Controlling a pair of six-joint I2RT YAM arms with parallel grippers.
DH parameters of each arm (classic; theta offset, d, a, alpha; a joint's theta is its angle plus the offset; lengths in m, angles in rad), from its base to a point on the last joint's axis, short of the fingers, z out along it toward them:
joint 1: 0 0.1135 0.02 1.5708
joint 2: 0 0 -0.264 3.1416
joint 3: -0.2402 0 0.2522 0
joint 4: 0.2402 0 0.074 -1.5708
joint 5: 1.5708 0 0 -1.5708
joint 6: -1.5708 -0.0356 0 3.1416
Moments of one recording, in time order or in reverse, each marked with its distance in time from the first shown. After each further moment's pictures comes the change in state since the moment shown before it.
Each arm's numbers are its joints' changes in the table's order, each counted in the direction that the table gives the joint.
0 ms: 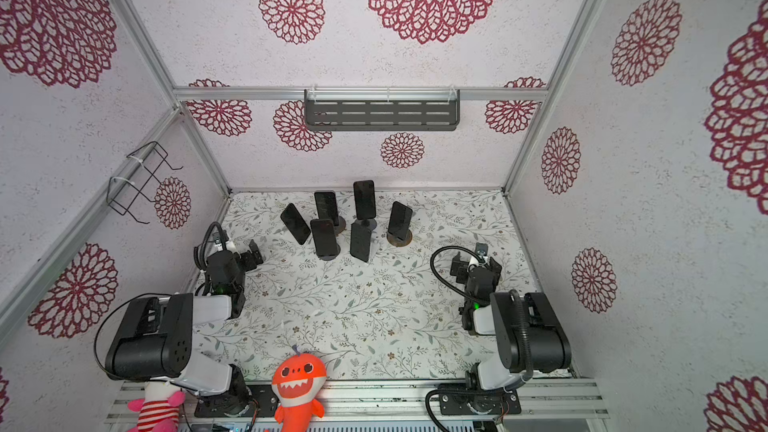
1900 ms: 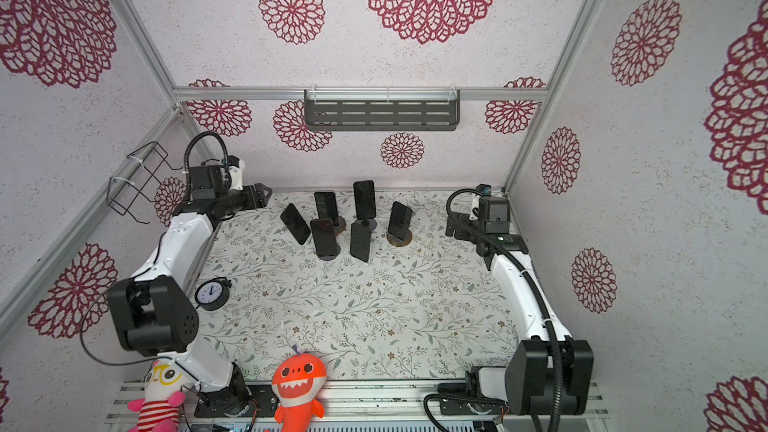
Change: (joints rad) left arm 0.000 -0.225 -1.114 1.292 0.618 -0.024; right arm 0.014 0.225 -0.893 1.568 -0.341 -0.165
